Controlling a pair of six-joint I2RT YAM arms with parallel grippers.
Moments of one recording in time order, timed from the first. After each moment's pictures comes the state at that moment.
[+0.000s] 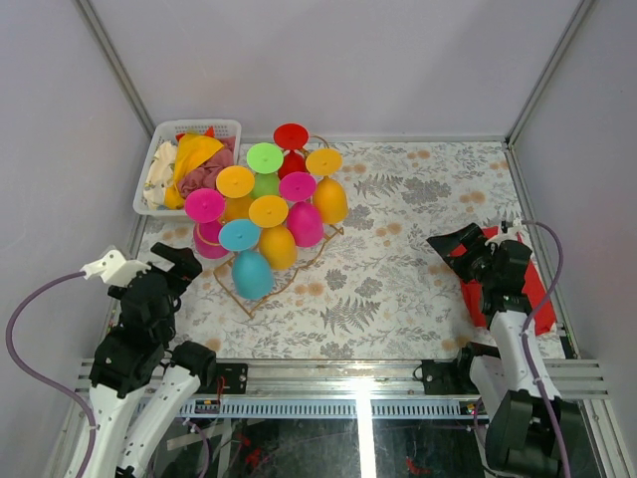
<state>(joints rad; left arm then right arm) -0.34 0.31 0.76 -0.83 -0.66 -0.76 -0.21 0.85 0.37 -0.03 -0.44 0.74</state>
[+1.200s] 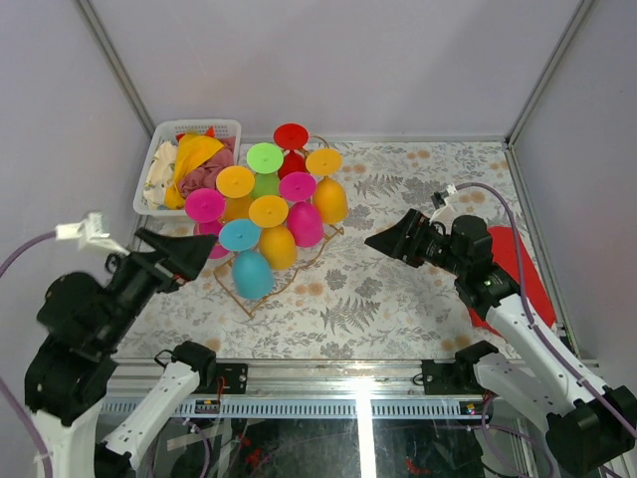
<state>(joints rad) -0.33 0.46 1.31 -0.91 -0.03 -0.80 0.40 0.85 0.64 -0.06 -0.49 0.90</state>
